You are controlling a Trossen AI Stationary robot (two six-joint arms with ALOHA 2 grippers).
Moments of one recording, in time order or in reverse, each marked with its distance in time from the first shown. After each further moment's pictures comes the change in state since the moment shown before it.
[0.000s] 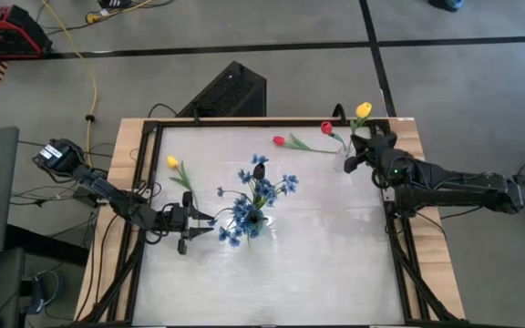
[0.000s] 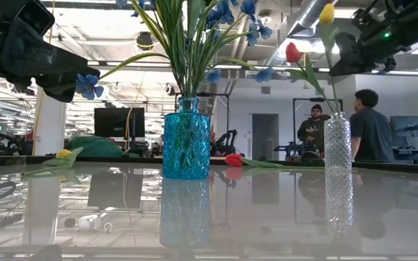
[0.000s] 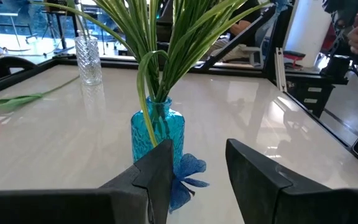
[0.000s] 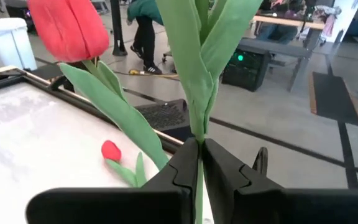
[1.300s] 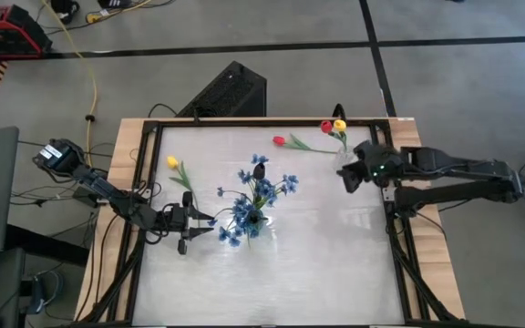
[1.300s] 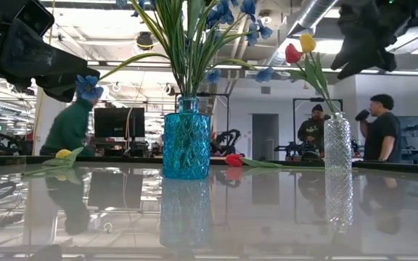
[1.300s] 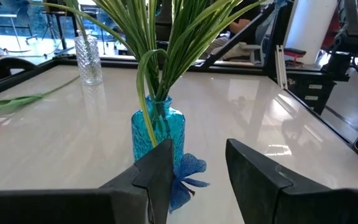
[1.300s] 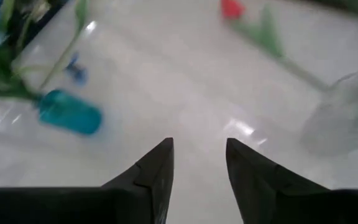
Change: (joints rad) left arm 0.000 0.000 0.000 -0.006 0.000 0.010; right arm 0.068 0.232 0.358 -0.606 -0.613 0.540
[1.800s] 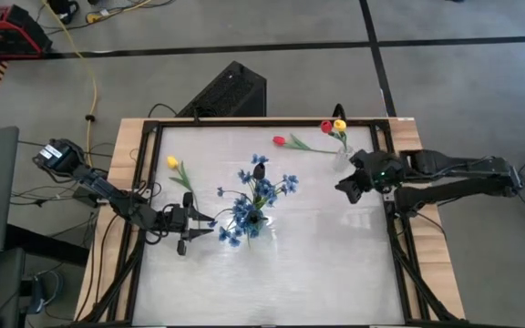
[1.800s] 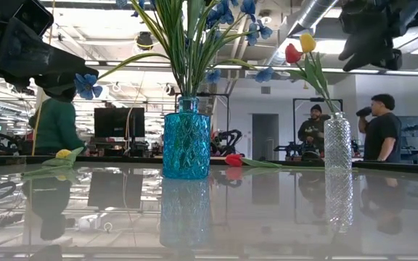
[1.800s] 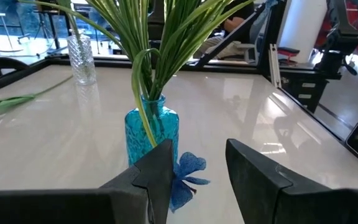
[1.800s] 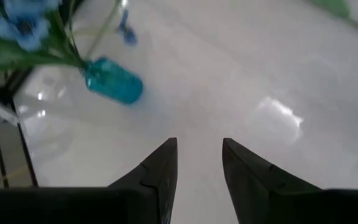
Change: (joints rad) left arm 0.000 0.000 0.000 0.000 0.024 0.000; right arm 0.077 -0.001 0.004 0.005 -0.135 0.087
